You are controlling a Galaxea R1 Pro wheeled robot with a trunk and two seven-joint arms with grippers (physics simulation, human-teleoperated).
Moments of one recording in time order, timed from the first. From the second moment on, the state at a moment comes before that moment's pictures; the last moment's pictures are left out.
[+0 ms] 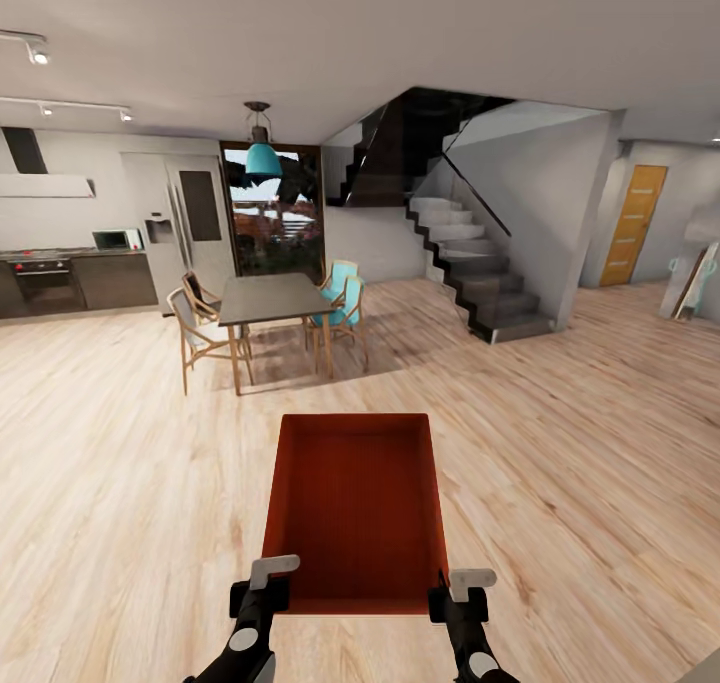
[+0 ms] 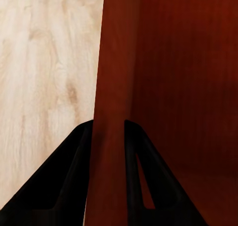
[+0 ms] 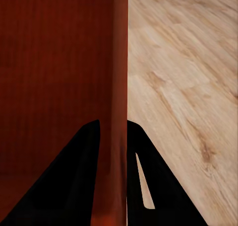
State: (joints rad) left arm -0.42 -0.11 -0.20 -0.44 0.12 -0.20 0.34; right arm -0.49 0.11 0.22 -0.16 -0.06 -0.48 -0.25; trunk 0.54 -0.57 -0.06
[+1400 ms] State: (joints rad) left arm -0.42 -0.11 -0.20 -0.44 0.12 -0.21 0.34; right arm -0.49 0.11 0.22 -0.17 -0.06 -0.49 -0.25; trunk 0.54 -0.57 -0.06
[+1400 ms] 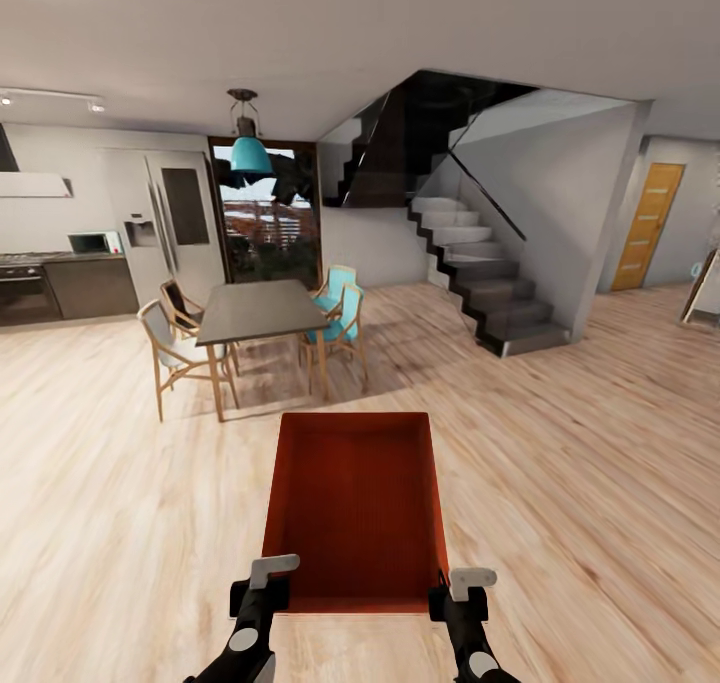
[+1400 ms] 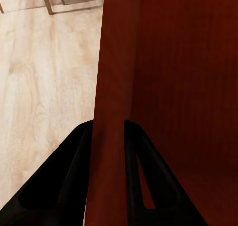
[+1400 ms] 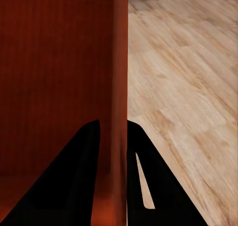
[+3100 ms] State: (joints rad) left arm -0.42 -0.11 -0.20 -0.44 0.12 -0.21 0.34; right arm -0.49 0.11 0.22 -0.16 -0.06 -0.48 -0.25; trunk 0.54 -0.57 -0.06
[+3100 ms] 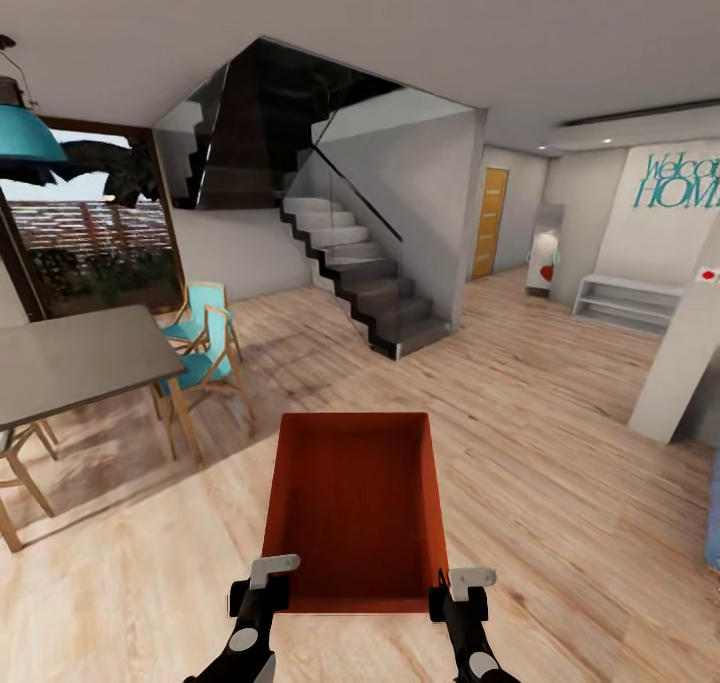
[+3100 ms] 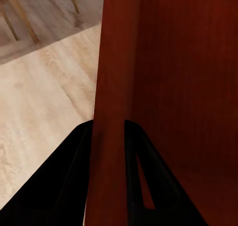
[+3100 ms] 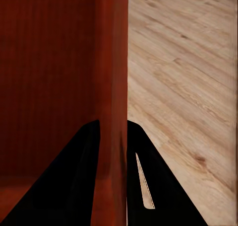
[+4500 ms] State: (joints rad) left arm -0.42 -0.12 -0.20 -0.44 0.12 -0.21 0.34; right arm -0.49 0.11 0.22 -0.17 -0.06 -0.48 -0.25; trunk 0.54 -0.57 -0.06
